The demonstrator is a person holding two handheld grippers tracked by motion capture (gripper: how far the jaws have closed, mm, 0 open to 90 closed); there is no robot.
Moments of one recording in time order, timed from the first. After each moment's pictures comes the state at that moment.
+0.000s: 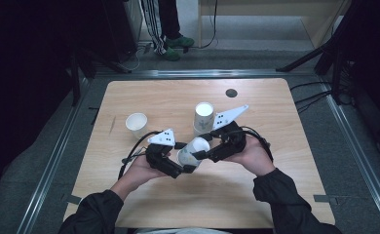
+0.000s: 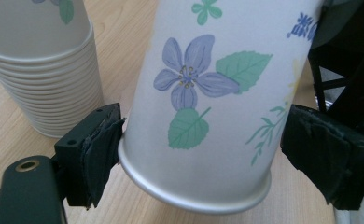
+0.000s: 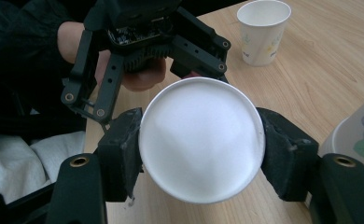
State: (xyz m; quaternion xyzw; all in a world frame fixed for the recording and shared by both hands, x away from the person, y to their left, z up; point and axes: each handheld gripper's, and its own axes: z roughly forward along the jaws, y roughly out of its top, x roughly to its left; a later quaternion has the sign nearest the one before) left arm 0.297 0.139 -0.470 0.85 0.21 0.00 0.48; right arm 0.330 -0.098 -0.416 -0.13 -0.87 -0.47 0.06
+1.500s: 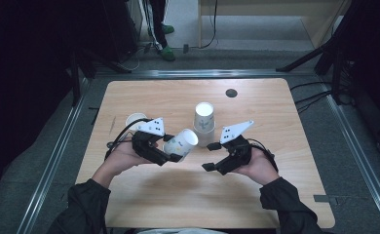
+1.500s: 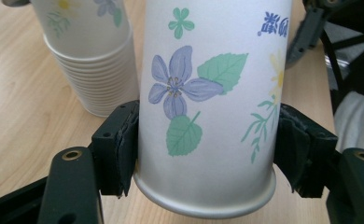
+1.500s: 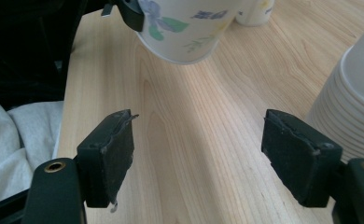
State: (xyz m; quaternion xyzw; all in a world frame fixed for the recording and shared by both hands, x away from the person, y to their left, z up) left arm 0.315 0.170 -0.434 0.90 0.16 0.02 0.41; right arm 0.321 -0.120 -0.459 -0.13 -0.88 -0.45 0.04
